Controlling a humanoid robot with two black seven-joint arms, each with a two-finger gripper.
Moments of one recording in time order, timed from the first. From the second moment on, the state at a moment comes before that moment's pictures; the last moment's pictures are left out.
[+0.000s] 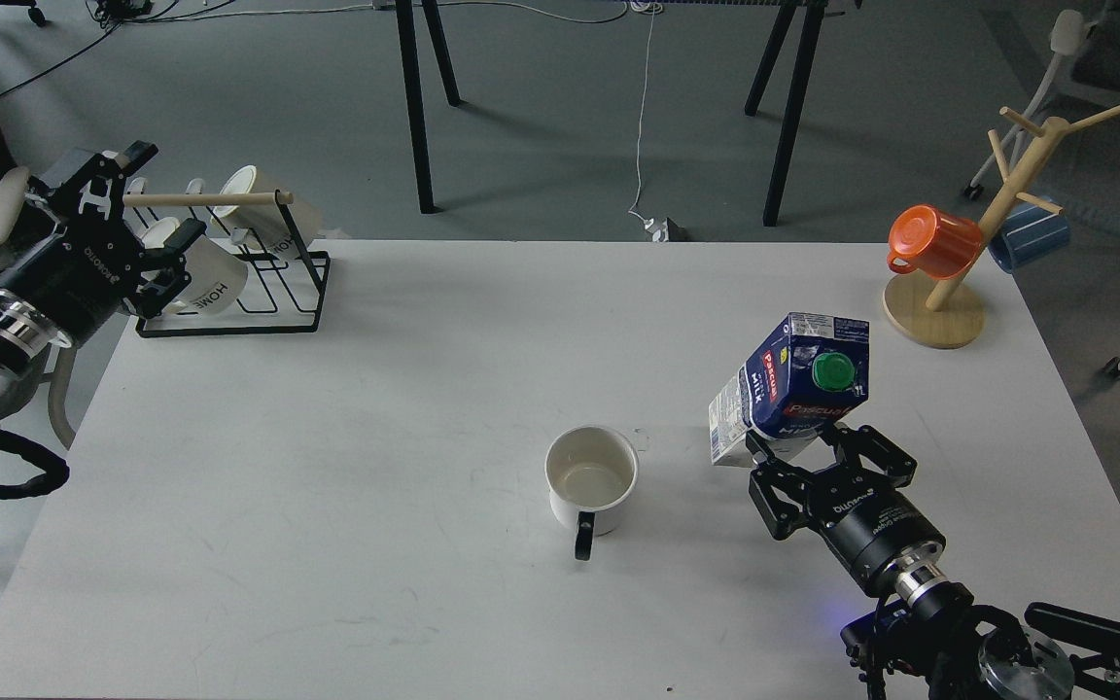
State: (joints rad) left arm -0.52 0.74 -0.69 -0.85 0.33 -0.49 -0.49; right arm 0.34 -0.57 0.25 1.50 0.90 0.49 0.43
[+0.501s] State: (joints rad) left arm -0.51 0.74 -0.68 -0.84 0.33 -0.49 -0.49; right arm 0.28 -0.48 0.25 1.50 0.83 0.49 0.46
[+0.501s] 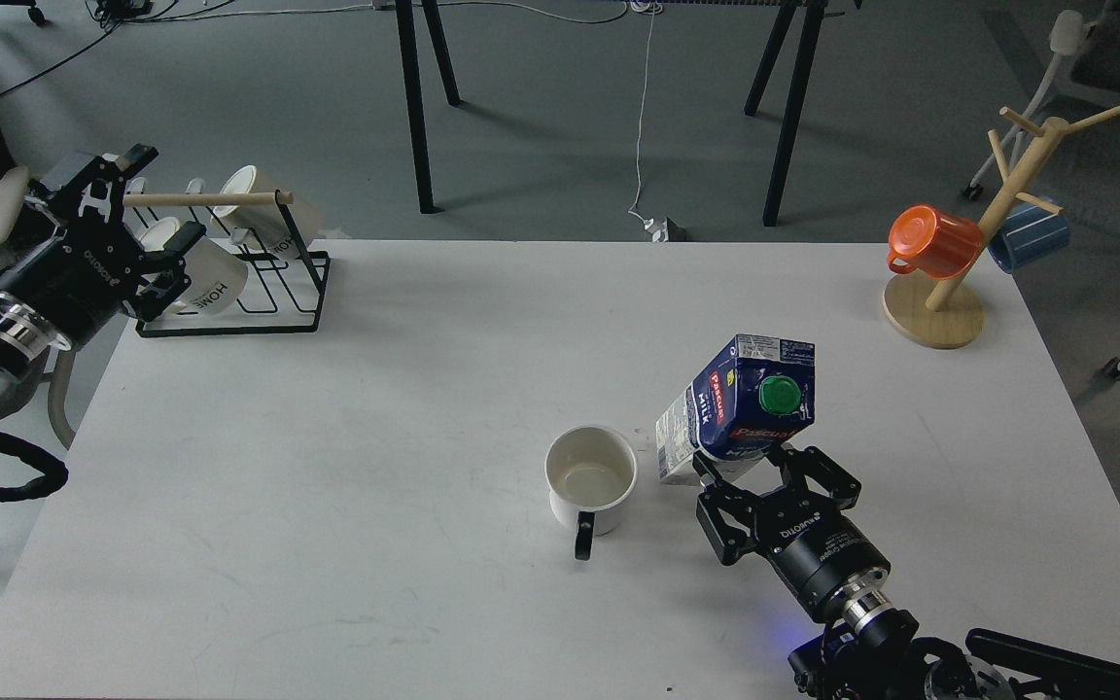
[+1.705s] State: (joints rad) left arm -0.51 0.74 -0.68 -0.83 0.33 -0.49 -0.49; right arm 0.25 -0.44 0.24 1.48 0.75 0.49 0.46
